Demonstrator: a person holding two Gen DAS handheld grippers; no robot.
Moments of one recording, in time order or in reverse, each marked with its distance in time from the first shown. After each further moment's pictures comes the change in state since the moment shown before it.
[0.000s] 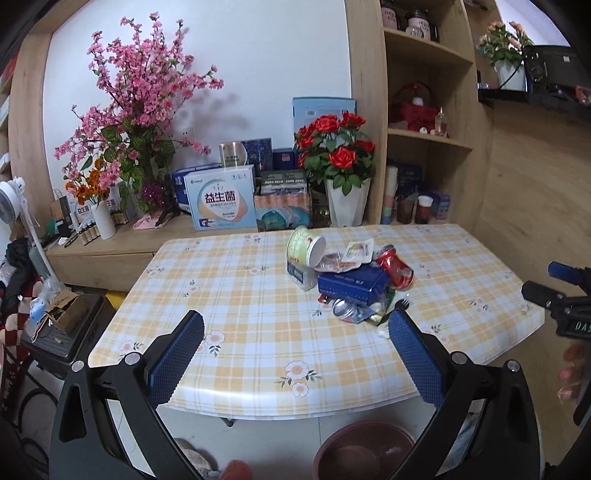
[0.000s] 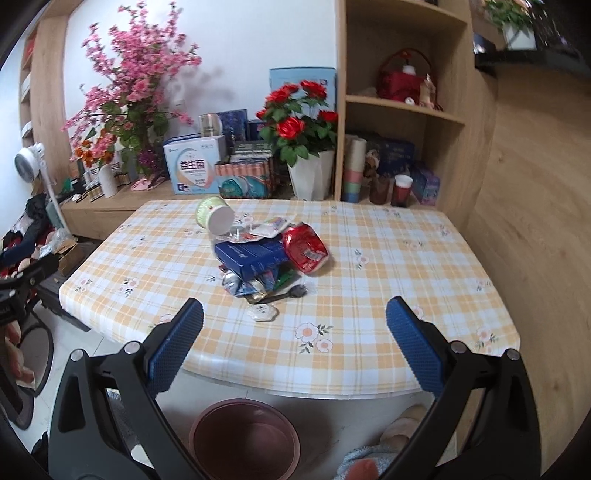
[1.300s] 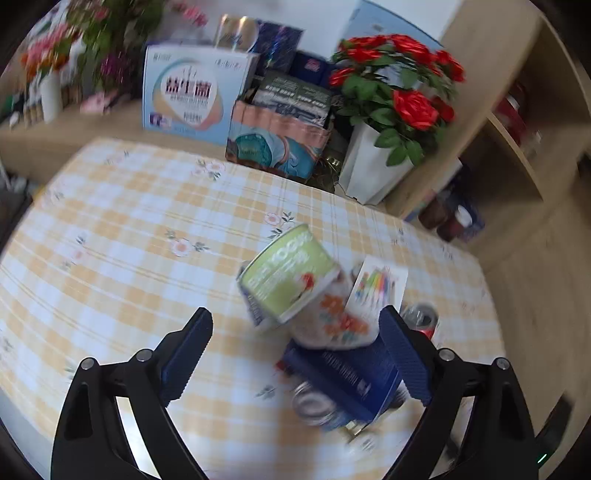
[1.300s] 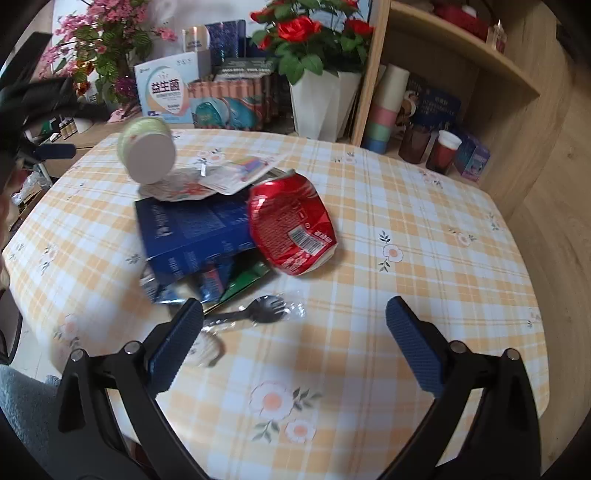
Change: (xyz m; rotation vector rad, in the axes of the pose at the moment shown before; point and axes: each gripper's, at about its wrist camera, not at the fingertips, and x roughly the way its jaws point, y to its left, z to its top) left arm 0.332 0.033 0.095 -0.420 0.367 -0.167; right arm 0.251 -0.019 0.025 -0.131 0.242 -0.016
